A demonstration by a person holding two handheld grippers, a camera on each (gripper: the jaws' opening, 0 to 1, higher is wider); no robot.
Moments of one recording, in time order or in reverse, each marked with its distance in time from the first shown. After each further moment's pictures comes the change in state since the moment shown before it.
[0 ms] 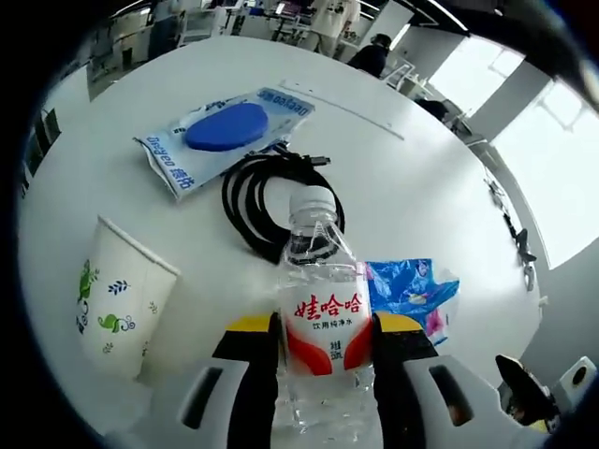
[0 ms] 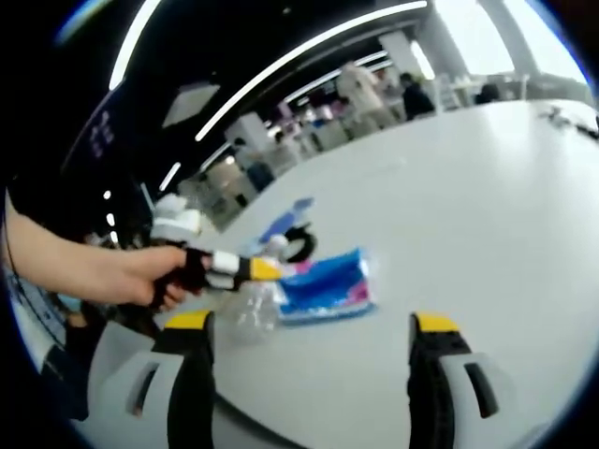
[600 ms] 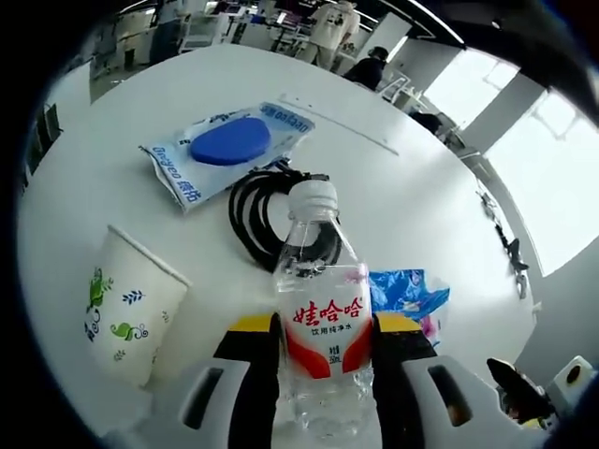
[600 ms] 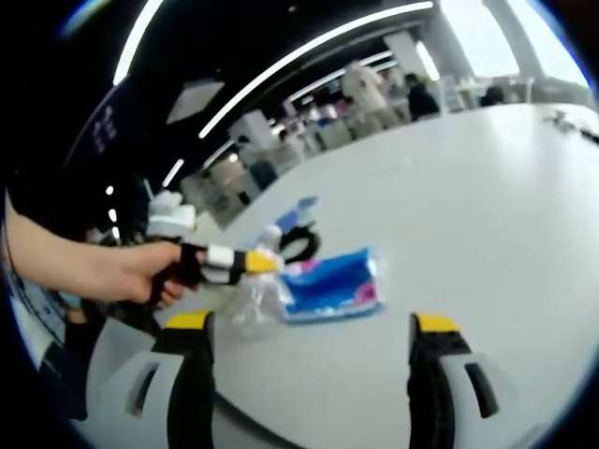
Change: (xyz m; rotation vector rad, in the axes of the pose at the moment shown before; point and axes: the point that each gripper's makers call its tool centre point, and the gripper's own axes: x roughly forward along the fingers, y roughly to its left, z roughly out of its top) left arm -0.008 -0.004 0.010 0.039 -0.040 -0.034; right arm 0.003 0.004 0.000 -0.016 0.005 0.010
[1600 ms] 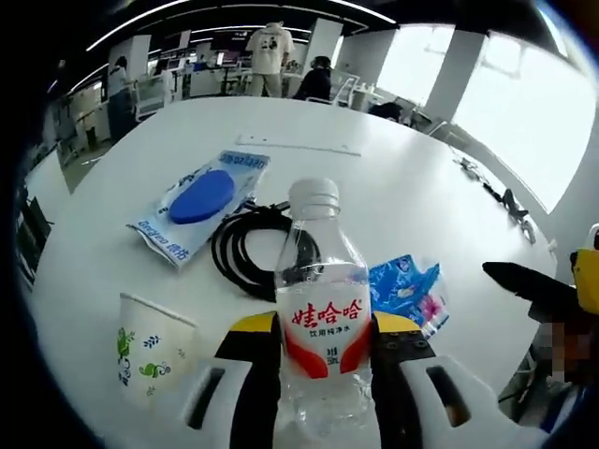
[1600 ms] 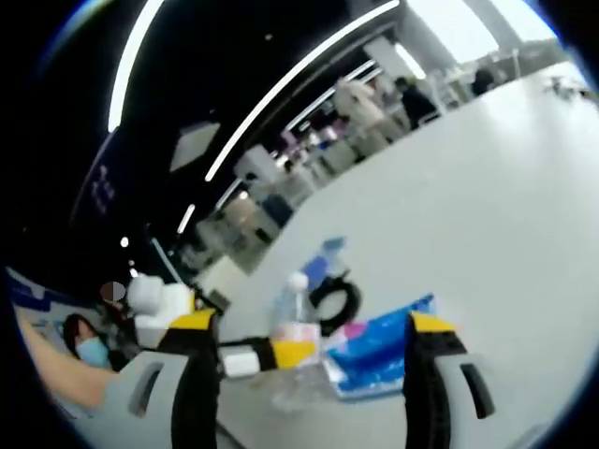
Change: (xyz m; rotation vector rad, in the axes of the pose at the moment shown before) left arm -0.016 -0.014 0.008 0.296 -0.111 -0.003; right arm 0.063 0.036 0.069 0.180 -0.131 0.102
